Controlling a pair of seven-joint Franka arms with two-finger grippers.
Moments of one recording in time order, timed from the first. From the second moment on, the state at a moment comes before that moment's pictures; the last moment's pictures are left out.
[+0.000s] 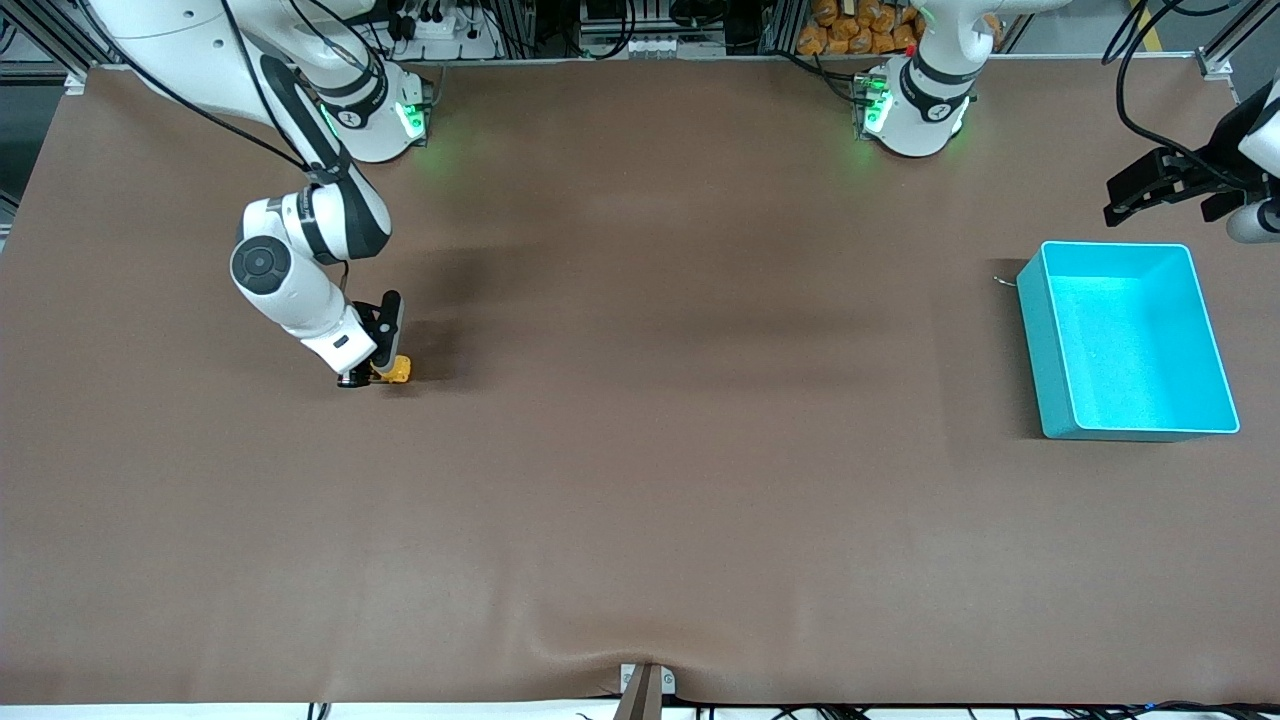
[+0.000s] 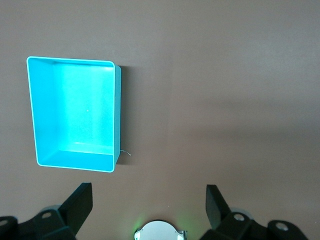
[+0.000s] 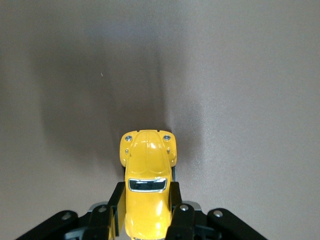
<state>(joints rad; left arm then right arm) 0.00 -0.03 -0.06 -1.50 0.03 1.39 -0.08 0.11 0.29 0.03 -2.38 -0.10 2.68 -1.30</state>
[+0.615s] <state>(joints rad) 0.00 -0.03 -0.06 -1.51 0.03 1.39 -0.08 -0.01 0.30 0.03 -2.38 -0.10 2.67 -1.44</state>
